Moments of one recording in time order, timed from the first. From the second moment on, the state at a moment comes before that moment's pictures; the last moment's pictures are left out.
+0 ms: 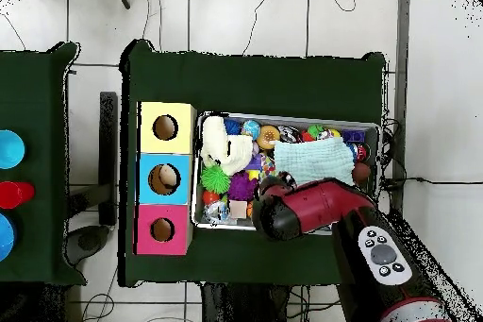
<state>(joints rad) -0.56 -0.63 0.29 1.79 -0.83 0.28 1.57</state>
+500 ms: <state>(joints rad) -0.57 -0.56 0.28 1.79 -0.83 0.28 1.57</state>
